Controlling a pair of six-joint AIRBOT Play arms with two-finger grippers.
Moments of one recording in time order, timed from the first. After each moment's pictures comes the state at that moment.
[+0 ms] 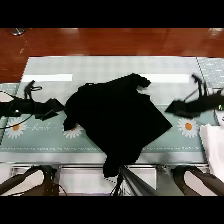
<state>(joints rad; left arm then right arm) 0.24 -1.21 0.72 0.86 -1.10 -1.26 -0.22 -1.03 0.75 -1.06 1.31 1.38</state>
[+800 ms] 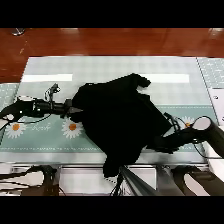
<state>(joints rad) 0.13 -1.47 0.71 0.42 -1.15 -0.93 0.03 -0.97 0.37 -0.90 1.29 1.40</state>
